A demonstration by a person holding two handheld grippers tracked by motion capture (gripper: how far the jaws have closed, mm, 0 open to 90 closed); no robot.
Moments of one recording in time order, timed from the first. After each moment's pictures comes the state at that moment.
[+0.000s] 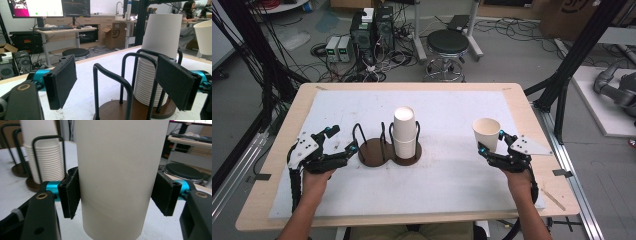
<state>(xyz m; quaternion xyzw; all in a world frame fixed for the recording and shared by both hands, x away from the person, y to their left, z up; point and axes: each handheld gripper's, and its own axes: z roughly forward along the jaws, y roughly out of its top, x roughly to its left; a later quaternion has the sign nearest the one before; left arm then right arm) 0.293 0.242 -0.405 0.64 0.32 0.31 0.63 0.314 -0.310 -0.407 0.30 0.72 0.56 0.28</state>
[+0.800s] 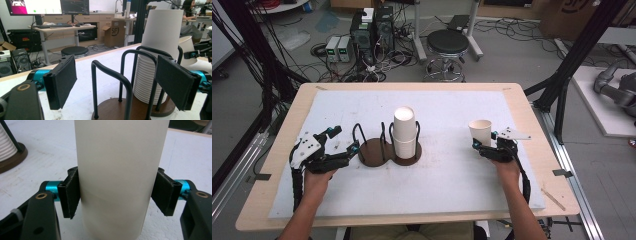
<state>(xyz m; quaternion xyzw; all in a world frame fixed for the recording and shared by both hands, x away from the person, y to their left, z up) 0.296 0.240 -0.408 0.64 0.32 0.30 0.63 0.366 -0.304 -0.448 0.42 0.75 0.46 0.24</state>
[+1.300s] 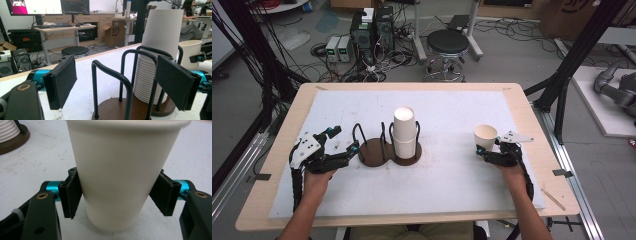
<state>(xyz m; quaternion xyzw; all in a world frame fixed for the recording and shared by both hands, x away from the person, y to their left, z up) 0.295 0.240 -0.408 0.64 0.32 0.31 0.63 0.353 -0.316 -0.447 0.42 0.77 0.43 0.22</state>
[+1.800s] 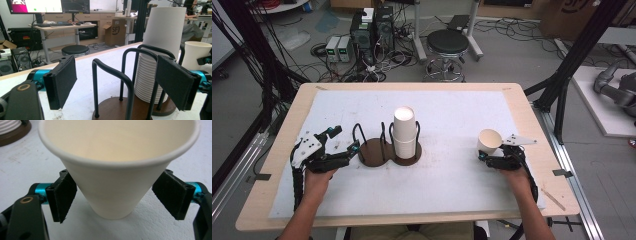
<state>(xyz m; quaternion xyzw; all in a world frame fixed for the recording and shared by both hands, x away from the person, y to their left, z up) 0.298 0.240 -0.409 0.64 0.33 0.30 0.62 0.346 -0.324 -0.450 0.42 0.78 0.42 0.20</state>
